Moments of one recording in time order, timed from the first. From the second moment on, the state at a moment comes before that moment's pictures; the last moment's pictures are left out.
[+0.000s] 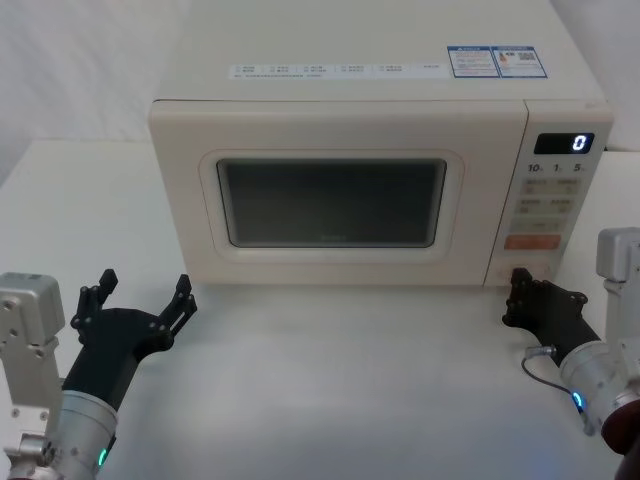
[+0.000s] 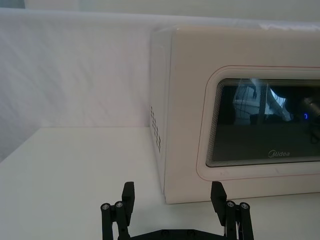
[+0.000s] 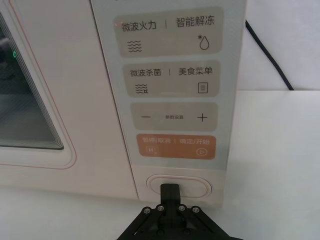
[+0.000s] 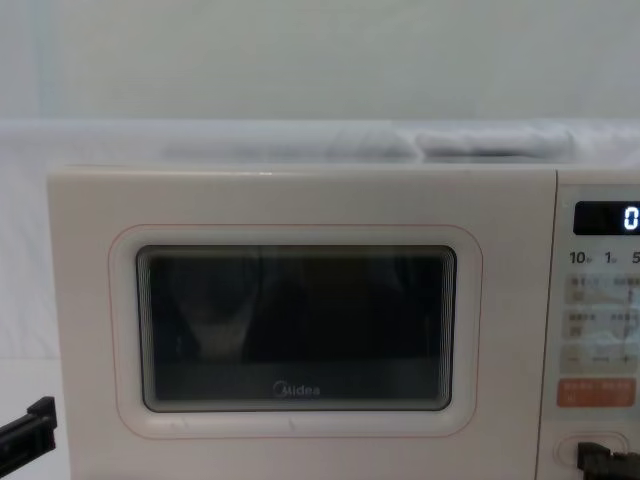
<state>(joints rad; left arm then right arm) 0.27 0.24 0.04 -1.85 -0.25 -0.02 -0.02 0.07 0.09 -0.14 -1.46 0.17 0.09 0.12</state>
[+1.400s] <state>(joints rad) 0.27 0.24 0.04 -1.85 -0.25 -0.02 -0.02 0.14 0.07 -0.13 -1.36 0.15 0.05 0.12</state>
